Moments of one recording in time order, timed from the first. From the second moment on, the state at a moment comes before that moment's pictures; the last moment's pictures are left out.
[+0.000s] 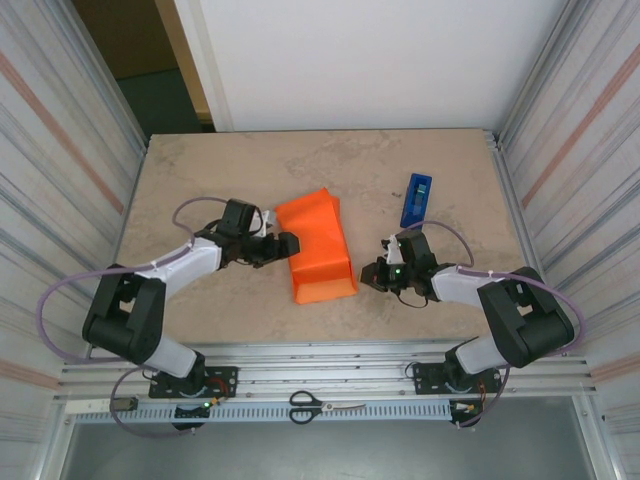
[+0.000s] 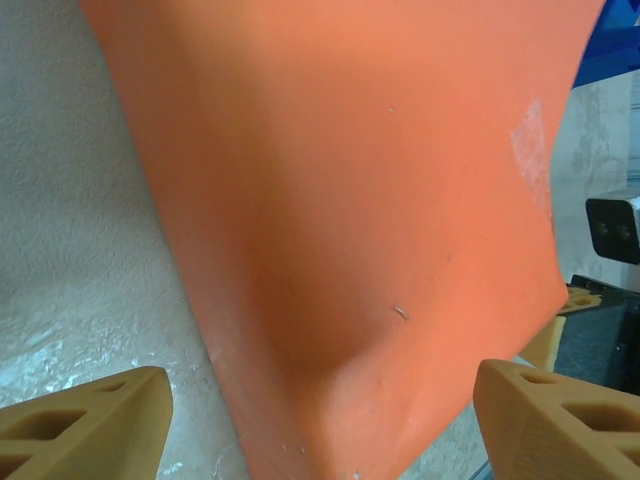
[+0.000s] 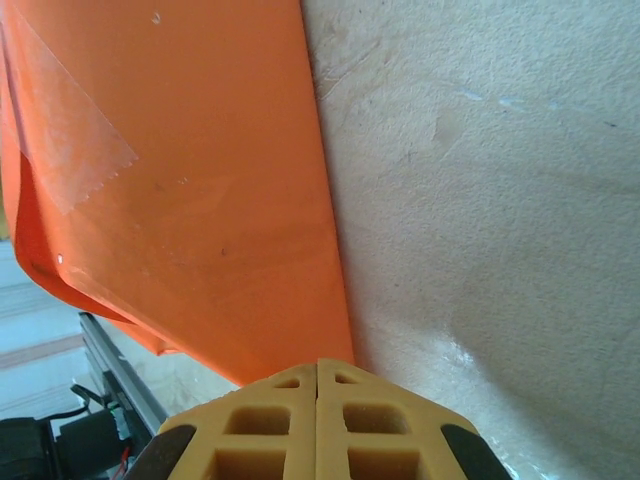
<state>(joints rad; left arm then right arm) -0.40 1.51 0.82 -0.25 0.51 -0.57 0.42 1.45 0.47 0.13 -0.58 0.81</state>
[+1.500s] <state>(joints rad) -0.40 1.60 0.82 -0.16 0.55 -0.59 0.49 1.59 0.44 0.42 -0.54 1.05</state>
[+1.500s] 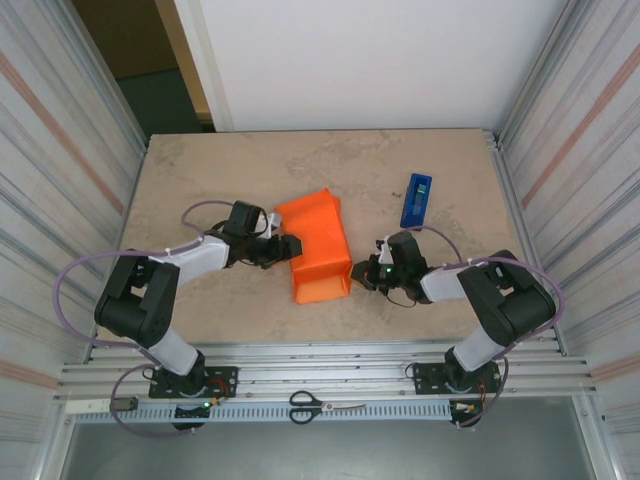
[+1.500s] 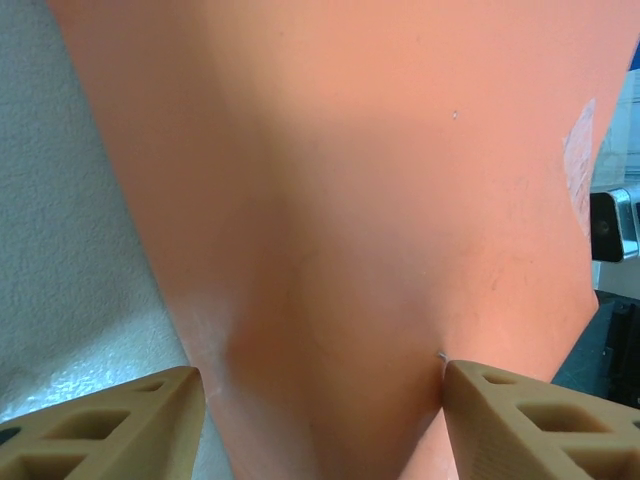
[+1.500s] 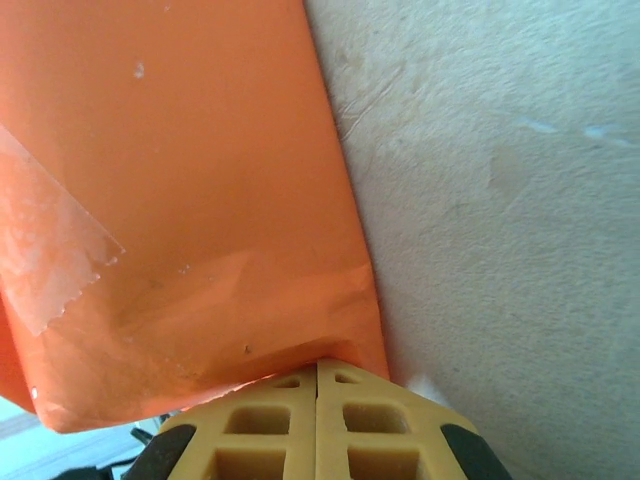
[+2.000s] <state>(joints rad) -0.40 1.61 0.81 -0.15 0.56 -0.59 0.55 1.59 0.40 0.55 -0.41 1.21</state>
